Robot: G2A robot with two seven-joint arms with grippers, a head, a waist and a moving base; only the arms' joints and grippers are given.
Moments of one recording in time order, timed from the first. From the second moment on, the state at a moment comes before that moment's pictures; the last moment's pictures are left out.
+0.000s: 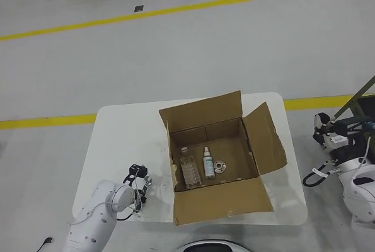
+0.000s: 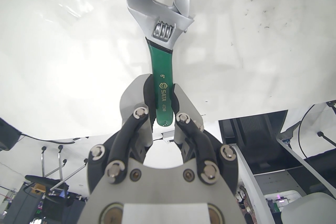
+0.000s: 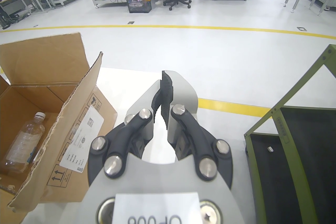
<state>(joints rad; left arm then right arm) 1.19 -1.22 -1.22 -1.42 1.12 -0.09 -1.19 -1.48 -1.06 1.85 -1.89 -1.03 -0.28 0.26</state>
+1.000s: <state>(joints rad) 1.23 -1.18 -1.39 -1.77 1.08 -0.01 -1.32 -1.42 -1.07 1.78 -1.87 -0.43 -0.24 0.64</state>
